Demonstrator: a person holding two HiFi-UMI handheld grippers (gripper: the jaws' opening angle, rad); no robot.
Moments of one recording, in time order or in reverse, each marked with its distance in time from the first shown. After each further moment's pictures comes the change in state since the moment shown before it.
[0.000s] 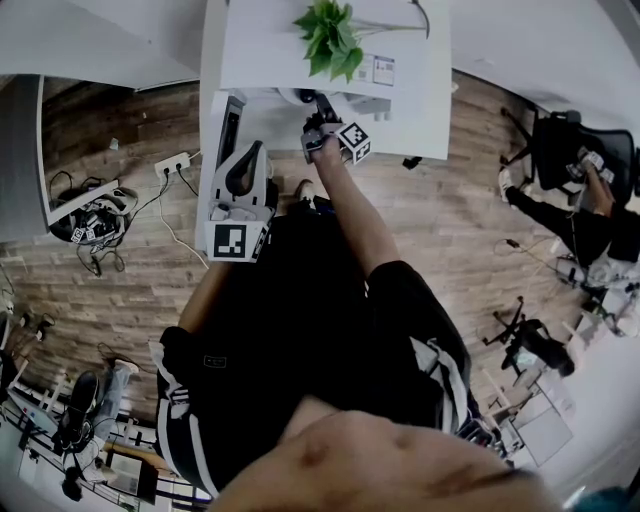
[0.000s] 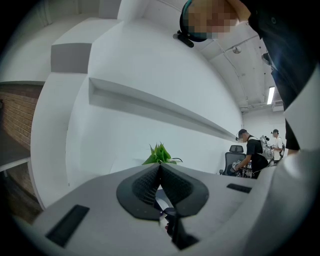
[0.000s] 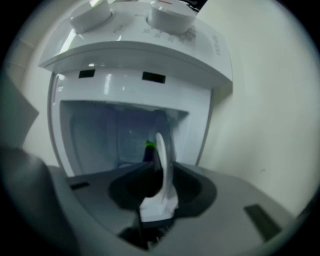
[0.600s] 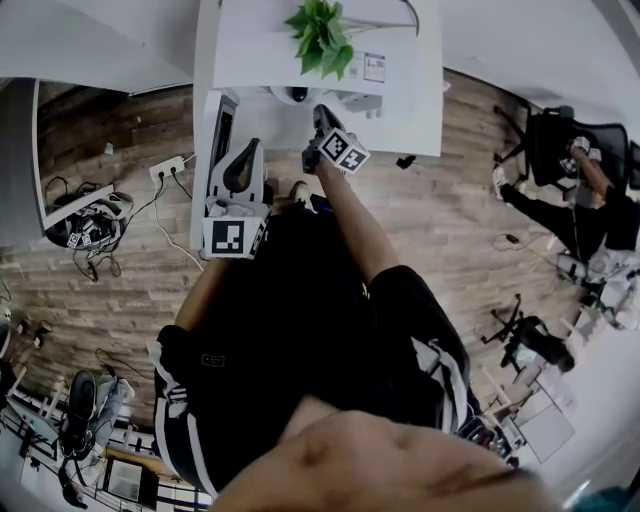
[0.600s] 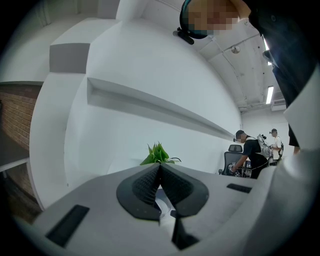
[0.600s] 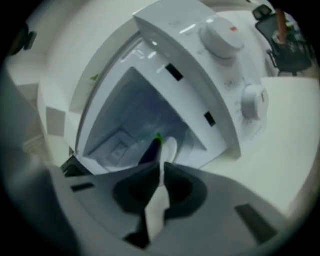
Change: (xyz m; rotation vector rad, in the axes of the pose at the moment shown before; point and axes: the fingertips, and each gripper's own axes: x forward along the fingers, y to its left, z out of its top) left arm 0.001 -0.007 -0.002 0.003 0.003 -0.008; right arm -0.038 0.024 0.002 -0.718 0.054 -0.128
